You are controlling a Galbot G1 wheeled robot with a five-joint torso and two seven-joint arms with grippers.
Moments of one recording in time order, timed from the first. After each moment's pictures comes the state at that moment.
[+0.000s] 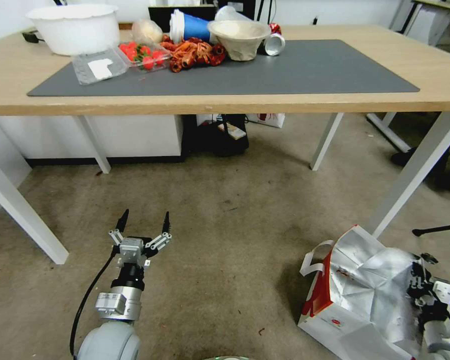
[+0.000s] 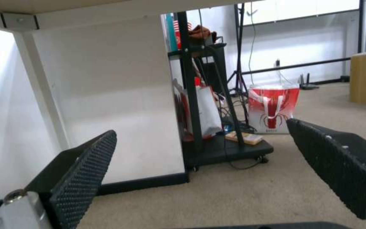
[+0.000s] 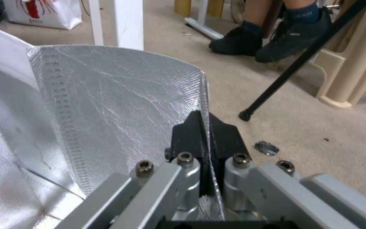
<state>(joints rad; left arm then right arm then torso) 1.65 -1.35 -0.47 -2.07 -0.07 -0.27 -0.12 -1.57 1.33 1.01 1.60 0.32 0.12 -0.05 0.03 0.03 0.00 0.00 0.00</state>
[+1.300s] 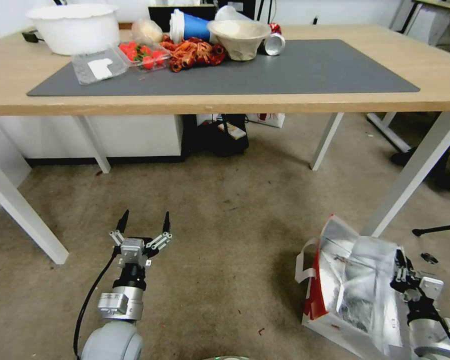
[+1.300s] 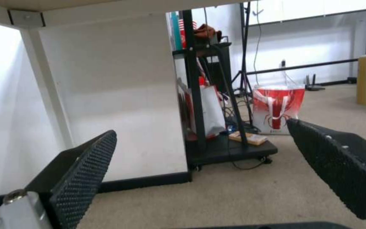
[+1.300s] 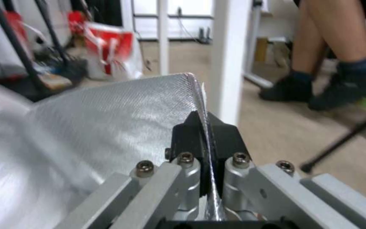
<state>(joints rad) 1.64 -1.39 -0.48 -2.06 -0.05 -0.27 -0.12 -1.66 1.41 0.95 1.86 0.35 0.19 -0.13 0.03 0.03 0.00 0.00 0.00</state>
